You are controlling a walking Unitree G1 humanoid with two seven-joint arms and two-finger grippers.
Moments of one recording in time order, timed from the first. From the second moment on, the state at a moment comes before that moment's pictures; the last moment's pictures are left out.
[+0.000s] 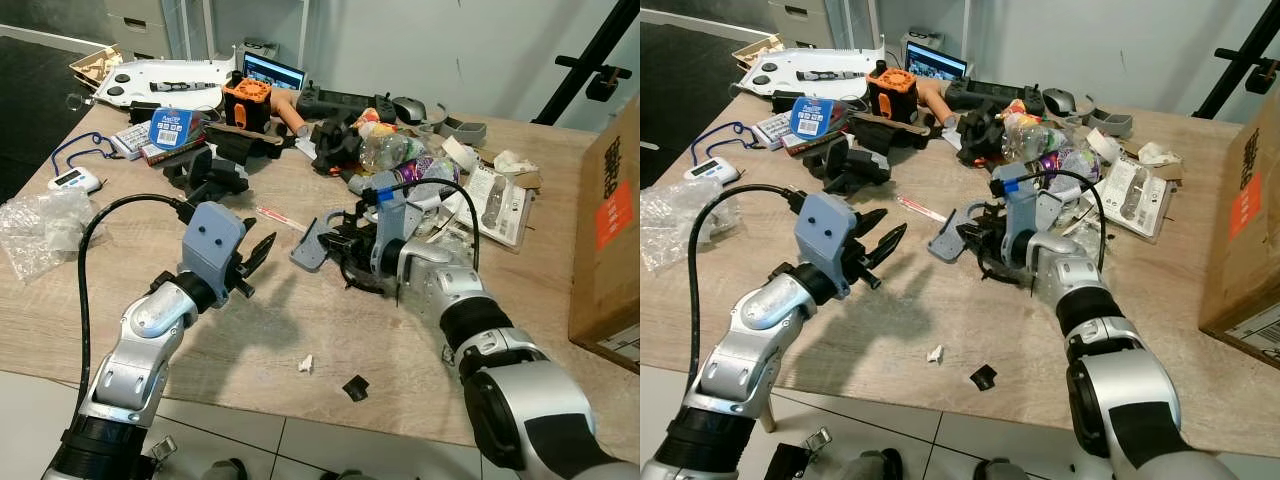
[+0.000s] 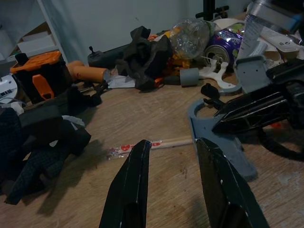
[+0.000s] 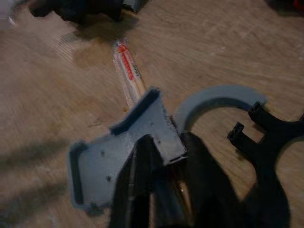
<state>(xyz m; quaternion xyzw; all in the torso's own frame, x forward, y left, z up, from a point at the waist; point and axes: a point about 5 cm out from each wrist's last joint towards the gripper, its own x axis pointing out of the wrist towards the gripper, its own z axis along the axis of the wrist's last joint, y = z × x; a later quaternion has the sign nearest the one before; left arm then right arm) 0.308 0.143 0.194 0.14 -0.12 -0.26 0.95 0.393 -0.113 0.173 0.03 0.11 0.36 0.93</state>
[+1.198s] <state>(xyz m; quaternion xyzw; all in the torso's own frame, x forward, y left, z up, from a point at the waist) 0.310 0.139 0.200 0.12 -0.13 -0.26 0.95 0.402 -0.150 0.313 0.11 -0.17 0.32 0.93</state>
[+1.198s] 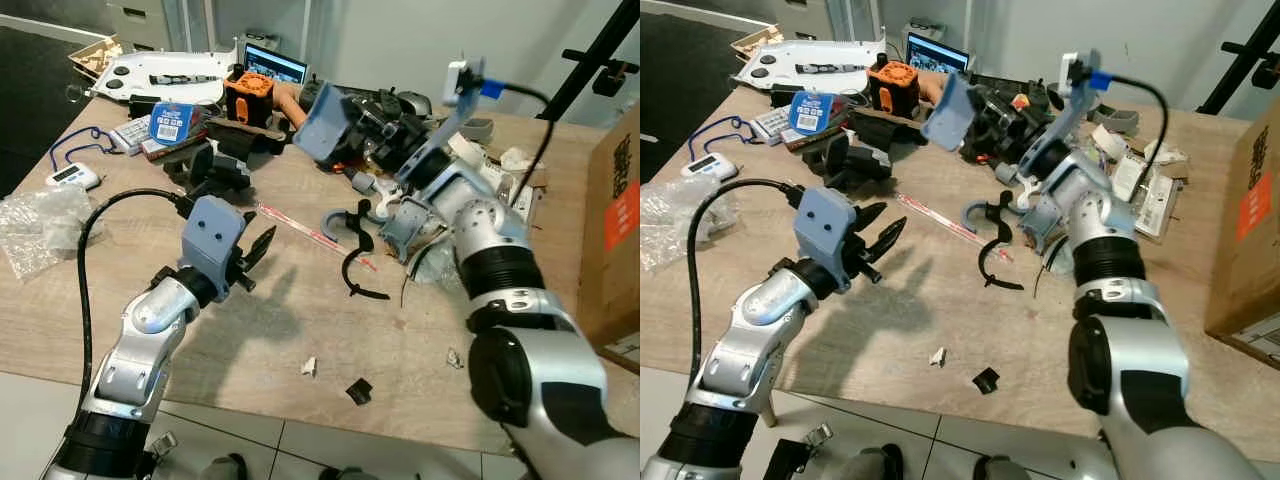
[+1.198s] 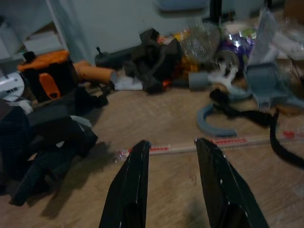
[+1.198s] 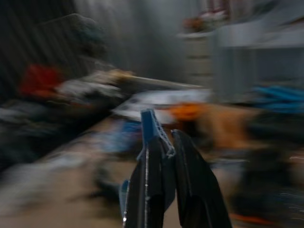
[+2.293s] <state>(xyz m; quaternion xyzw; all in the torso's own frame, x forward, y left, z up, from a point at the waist) 0.306 0.117 0.212 0.04 -0.18 -0.26 0.95 0.381 -0.198 0.353 -0.09 -0.31 0.08 0.94</state>
